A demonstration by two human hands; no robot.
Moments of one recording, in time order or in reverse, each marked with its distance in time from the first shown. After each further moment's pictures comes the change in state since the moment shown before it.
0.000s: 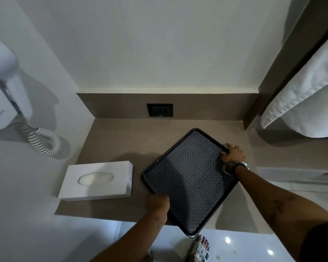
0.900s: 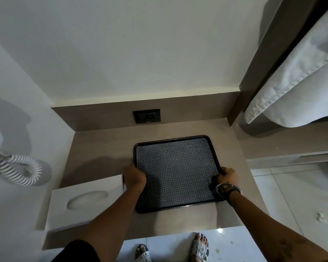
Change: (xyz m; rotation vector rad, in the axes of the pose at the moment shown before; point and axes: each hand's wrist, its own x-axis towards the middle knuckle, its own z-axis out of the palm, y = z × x) left_hand 0.080 0.110 -0.046 0.488 0.034 0.620; right_hand -0.064 0.022 0.061 0.507 0.189 0.329
